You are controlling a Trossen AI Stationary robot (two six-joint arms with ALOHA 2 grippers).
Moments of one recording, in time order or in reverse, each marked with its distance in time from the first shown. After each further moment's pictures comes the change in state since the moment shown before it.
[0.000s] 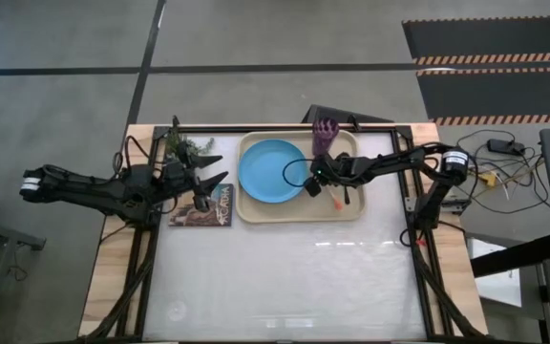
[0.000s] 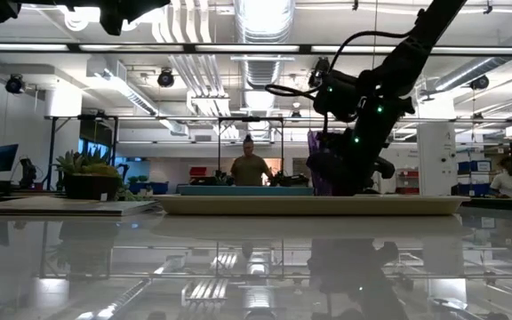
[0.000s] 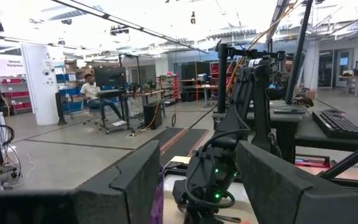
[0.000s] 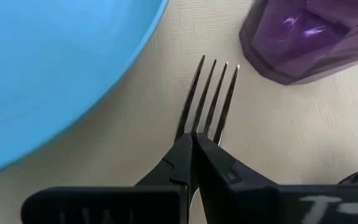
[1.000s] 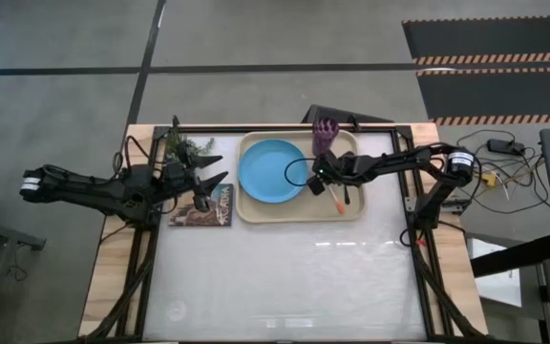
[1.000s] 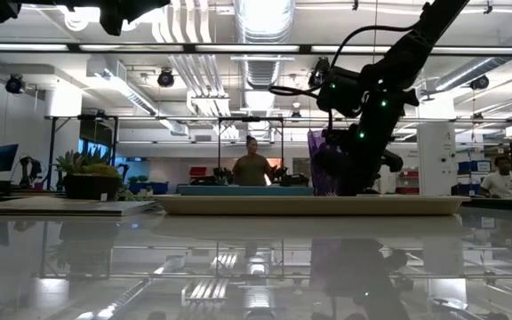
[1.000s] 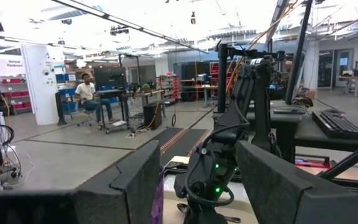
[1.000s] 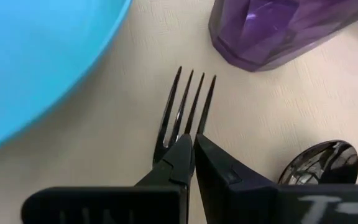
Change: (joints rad) left arm 0.000 -0.001 0.000 0.000 0.000 0.000; right arm -0.001 -0.061 0.008 -0.090 0.037 0.030
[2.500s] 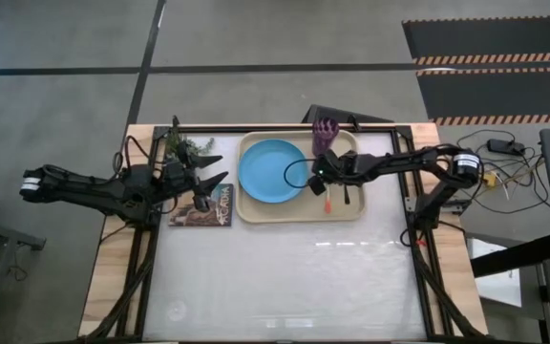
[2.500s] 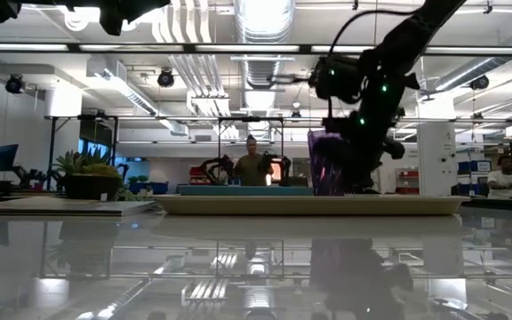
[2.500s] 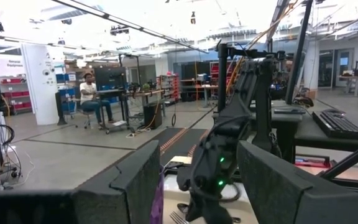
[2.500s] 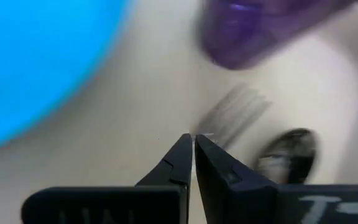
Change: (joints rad) left arm 0.000 0.000 0.000 0.000 0.000 0.000; right arm 0.028 -0.039 0.047 -0.138 0.046 0.034
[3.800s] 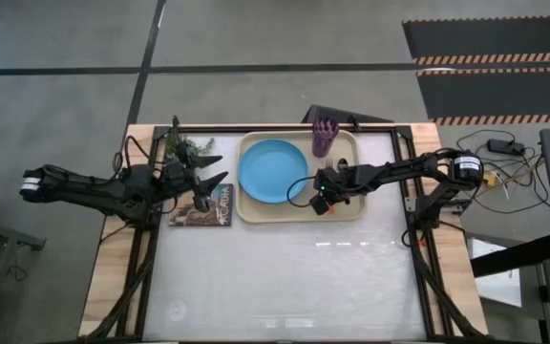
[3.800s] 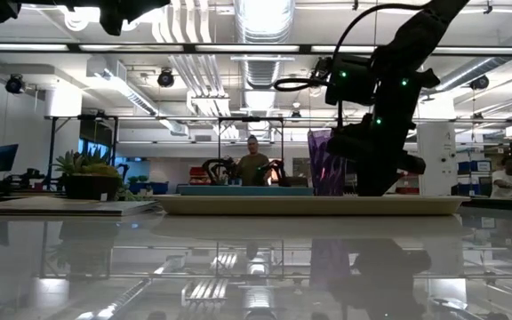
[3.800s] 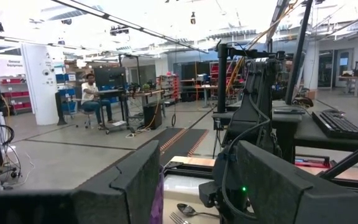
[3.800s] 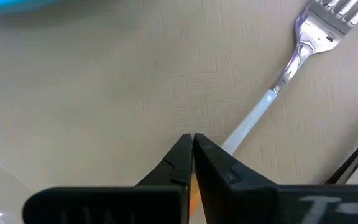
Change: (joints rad) left arm 0.000 0.000 0.000 0.000 0.000 0.000; right arm 0.112 -0.007 -0.048 -0.086 -0.277 0.176
